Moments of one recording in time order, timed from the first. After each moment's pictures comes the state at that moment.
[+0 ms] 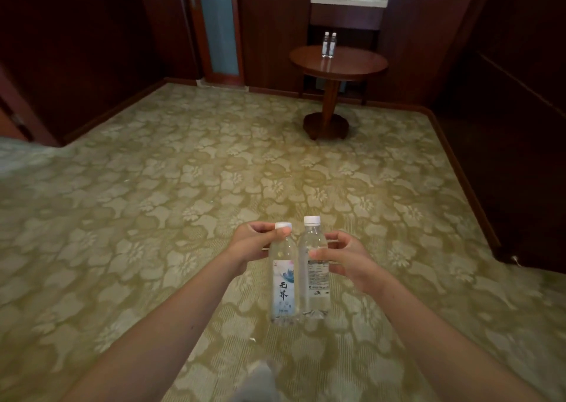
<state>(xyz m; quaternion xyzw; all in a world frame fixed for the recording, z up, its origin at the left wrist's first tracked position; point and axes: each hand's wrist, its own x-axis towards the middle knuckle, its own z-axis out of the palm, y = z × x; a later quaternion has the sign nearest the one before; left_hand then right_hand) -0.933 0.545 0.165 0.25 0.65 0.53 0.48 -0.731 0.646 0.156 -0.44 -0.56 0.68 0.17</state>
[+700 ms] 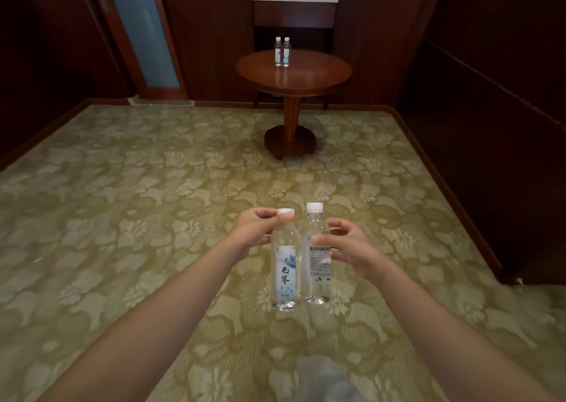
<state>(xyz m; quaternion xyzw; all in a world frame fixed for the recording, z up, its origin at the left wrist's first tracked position) -1.131 0.993 0.184 0.34 0.63 0.47 0.52 -0.918 1.048 0.168 -0.49 -0.51 0.66 0.25</state>
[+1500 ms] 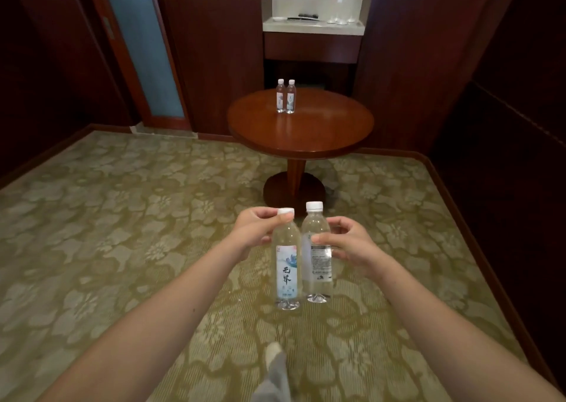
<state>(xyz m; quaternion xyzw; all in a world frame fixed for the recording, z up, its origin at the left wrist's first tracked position) -1.202 1.546 0.206 0.32 0.65 0.51 0.46 -1.001 1.631 0.187 -0.45 -0.57 0.65 0.23</state>
